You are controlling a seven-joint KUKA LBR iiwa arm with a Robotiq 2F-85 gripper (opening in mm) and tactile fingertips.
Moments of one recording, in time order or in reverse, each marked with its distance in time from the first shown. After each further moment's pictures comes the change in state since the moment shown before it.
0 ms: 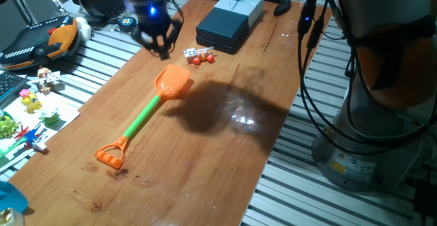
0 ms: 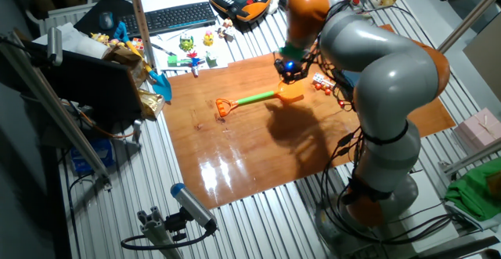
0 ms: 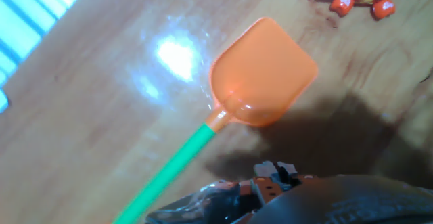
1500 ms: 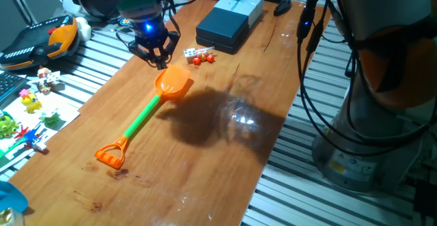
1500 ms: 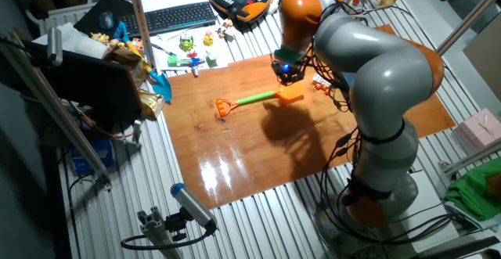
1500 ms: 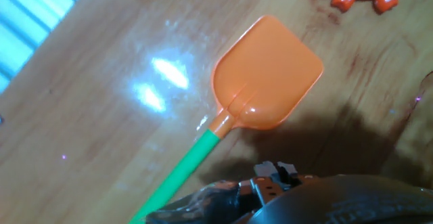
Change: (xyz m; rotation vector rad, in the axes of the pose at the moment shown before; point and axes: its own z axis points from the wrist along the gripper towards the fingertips) arm 0.001 0.002 0.005 0.023 -0.025 0.052
